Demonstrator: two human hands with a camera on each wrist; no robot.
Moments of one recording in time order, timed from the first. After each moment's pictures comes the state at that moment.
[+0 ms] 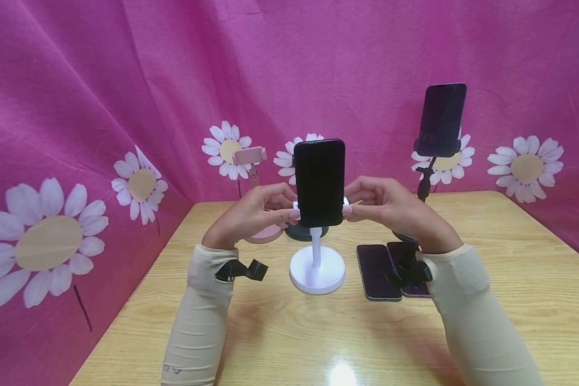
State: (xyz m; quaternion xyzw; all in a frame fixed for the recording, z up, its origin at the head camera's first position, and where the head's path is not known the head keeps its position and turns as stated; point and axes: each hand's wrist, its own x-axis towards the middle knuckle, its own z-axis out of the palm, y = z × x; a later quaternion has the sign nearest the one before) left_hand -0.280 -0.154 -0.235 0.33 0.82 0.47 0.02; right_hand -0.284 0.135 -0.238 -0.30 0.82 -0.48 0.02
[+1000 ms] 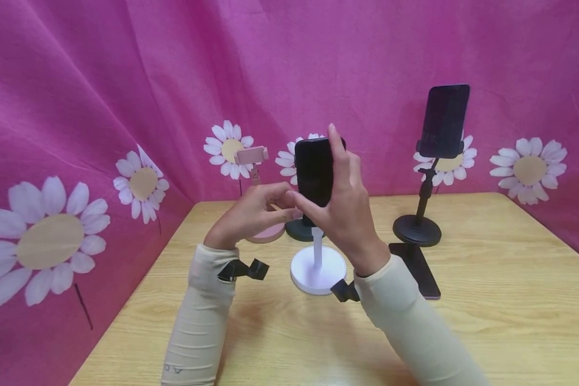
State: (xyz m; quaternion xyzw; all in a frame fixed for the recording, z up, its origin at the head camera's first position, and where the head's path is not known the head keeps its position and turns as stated) left_hand -0.282 -0.157 -0.235 0.34 0.86 0.37 -0.07; right_hand -0.266 0.038 -0.243 -0.29 0.75 -0.39 -0.45
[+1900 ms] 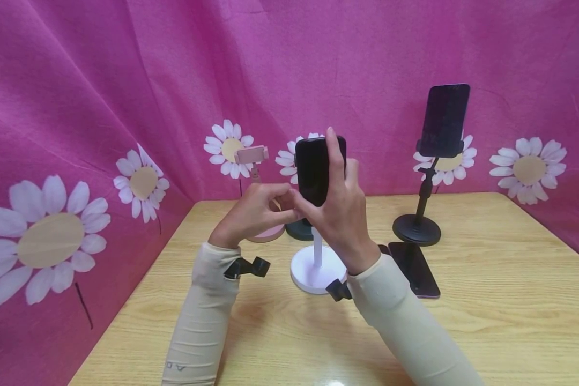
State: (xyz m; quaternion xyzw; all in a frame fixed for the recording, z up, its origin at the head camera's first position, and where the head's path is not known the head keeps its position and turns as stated) left_hand -0.289 -0.154 -0.241 0.38 0.85 0.34 -0.14; right_hand -0.274 0.028 -0.253 -0.24 0.76 -0.35 -0.49
